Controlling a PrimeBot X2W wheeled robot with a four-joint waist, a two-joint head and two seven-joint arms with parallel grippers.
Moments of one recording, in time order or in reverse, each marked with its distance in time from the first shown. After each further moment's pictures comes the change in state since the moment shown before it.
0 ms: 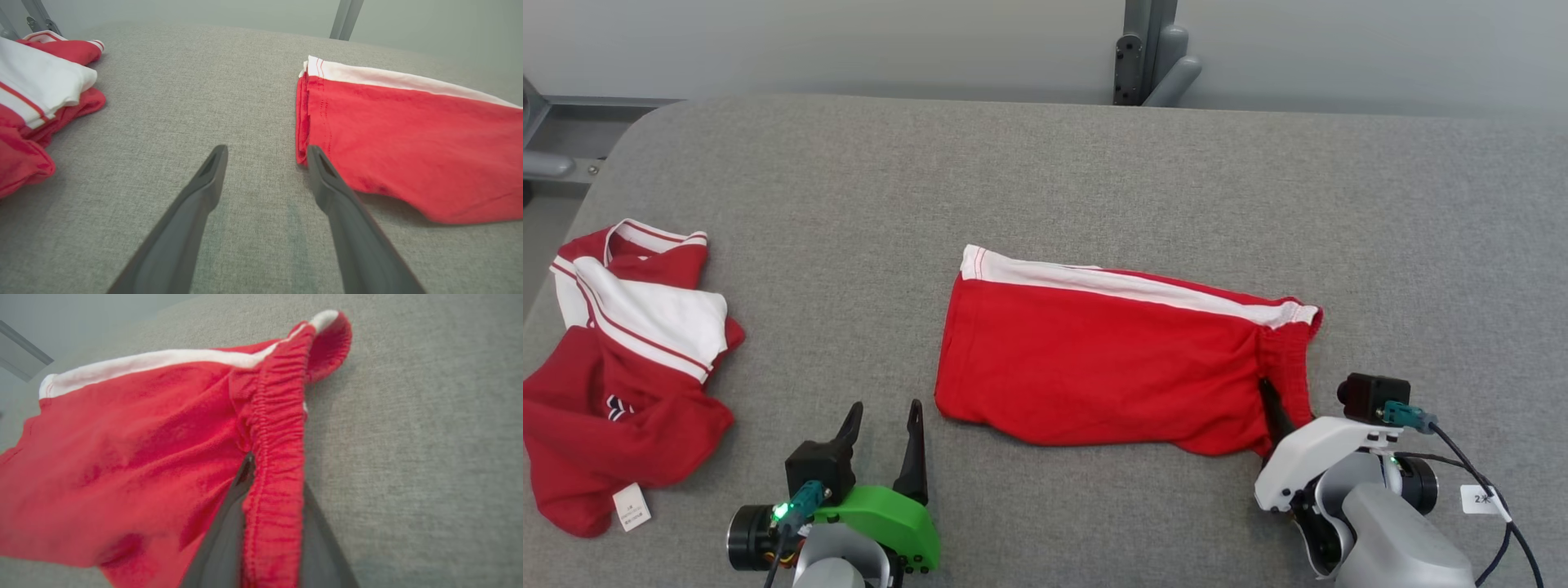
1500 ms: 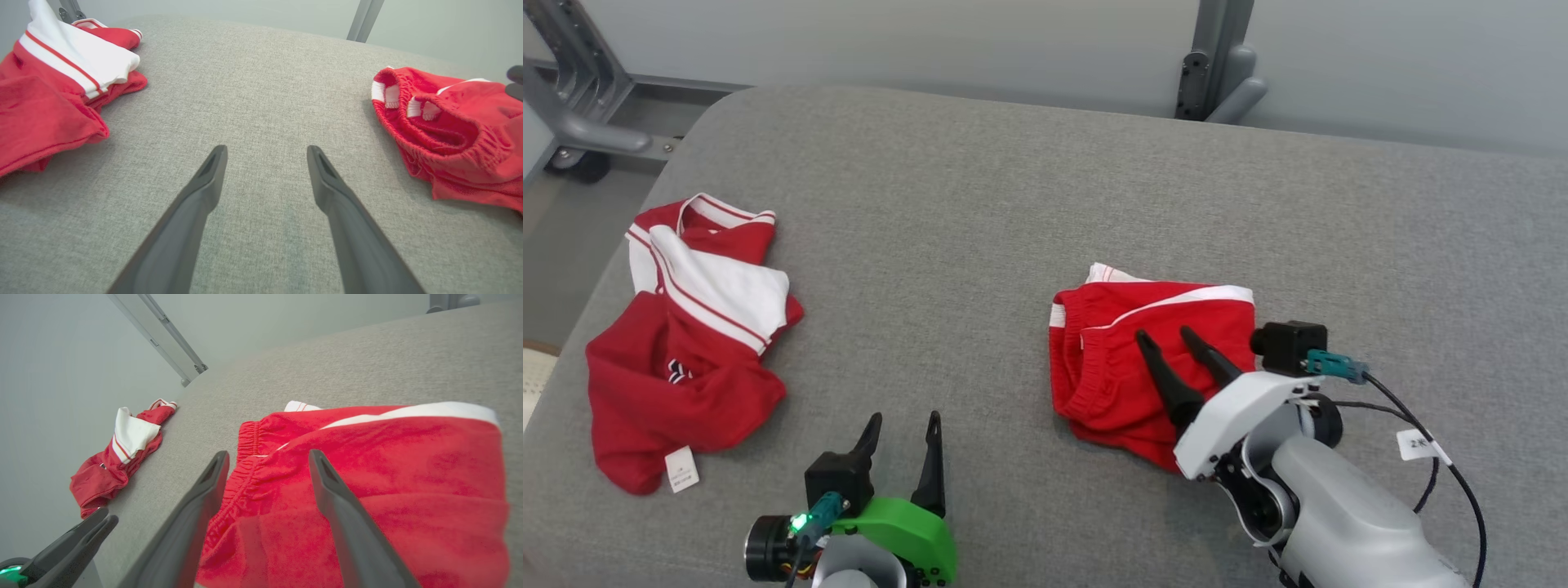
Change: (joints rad) left arm 0.020 -0.001 -0.073 -0.017 -0.040 0.031 0.000; right arm -0.076 -0.036 0.402 -0.249 0.343 0.000 0.016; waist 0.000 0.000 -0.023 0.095
